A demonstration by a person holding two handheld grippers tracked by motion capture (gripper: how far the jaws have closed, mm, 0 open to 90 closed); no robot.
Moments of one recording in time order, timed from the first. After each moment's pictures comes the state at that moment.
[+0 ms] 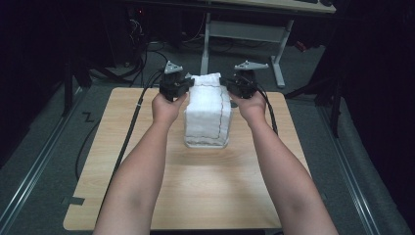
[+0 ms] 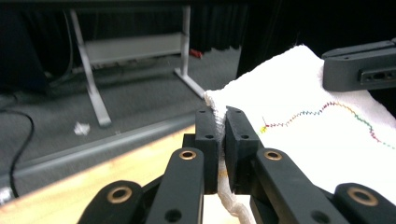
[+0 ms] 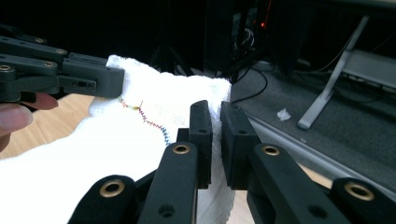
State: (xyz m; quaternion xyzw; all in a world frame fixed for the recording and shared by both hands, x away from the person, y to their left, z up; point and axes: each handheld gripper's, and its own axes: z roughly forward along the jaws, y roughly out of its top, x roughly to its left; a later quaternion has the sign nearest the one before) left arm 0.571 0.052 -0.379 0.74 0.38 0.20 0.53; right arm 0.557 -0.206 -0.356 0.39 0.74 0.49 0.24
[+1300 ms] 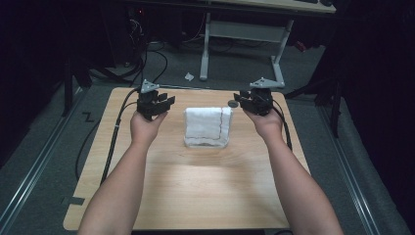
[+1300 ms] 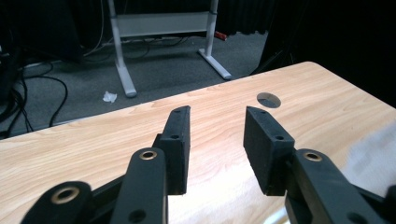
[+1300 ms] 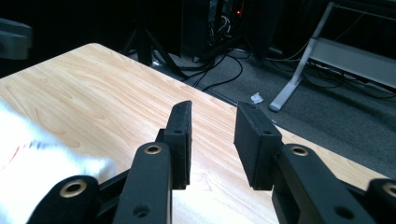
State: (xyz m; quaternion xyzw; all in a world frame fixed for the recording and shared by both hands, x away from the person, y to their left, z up) left arm 0.520 0.120 -0.407 0.72 0.42 0.22 0.50; right arm 0.507 -0.249 -0.377 0.41 0.74 0.45 0.28
